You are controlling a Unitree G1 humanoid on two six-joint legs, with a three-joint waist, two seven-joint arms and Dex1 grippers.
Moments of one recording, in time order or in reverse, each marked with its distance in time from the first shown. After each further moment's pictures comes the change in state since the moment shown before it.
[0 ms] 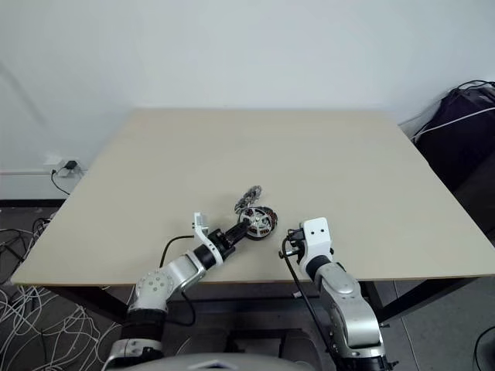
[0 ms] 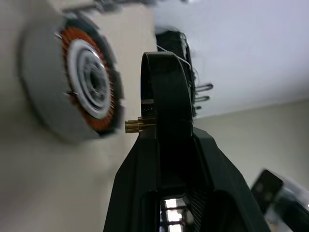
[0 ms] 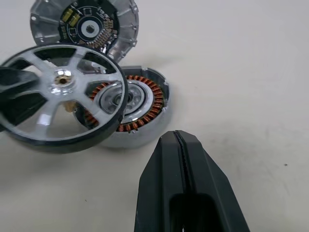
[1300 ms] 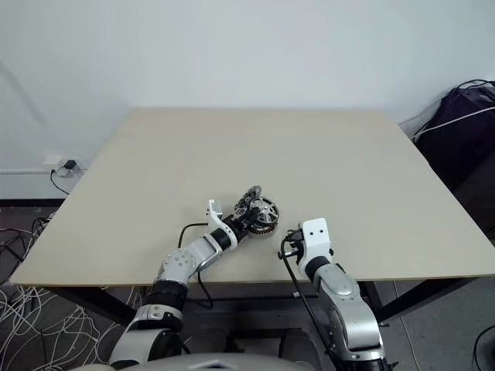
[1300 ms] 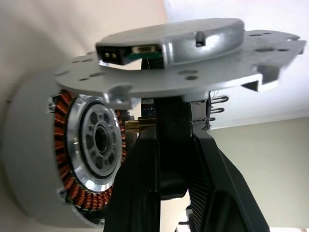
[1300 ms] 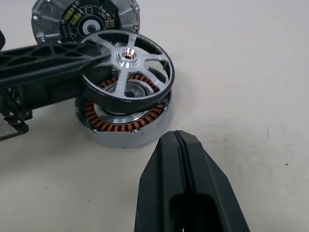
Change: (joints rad) left arm -0.207 -0.079 0.056 0.285 0.144 -0.134 -0.001; right arm 0.008 -0.001 0.014 -0.028 -0.001 0.018 -0.025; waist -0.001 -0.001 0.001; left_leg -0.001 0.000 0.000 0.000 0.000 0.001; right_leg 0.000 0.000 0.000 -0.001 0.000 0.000
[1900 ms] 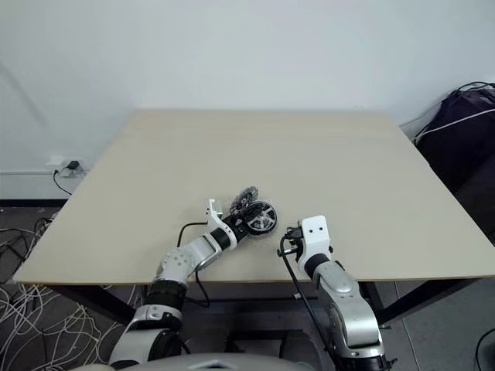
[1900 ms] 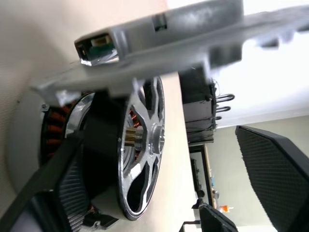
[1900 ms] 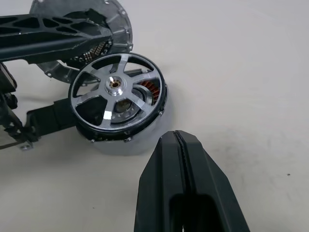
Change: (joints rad) left arm 0.012 0.002 0.004 -0.053 0.018 0.051 0.028; right arm -0.014 0.001 0.000 0.001 0.000 0.000 -0.002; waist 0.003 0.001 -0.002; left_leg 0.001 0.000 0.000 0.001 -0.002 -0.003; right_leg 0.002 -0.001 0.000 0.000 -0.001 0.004
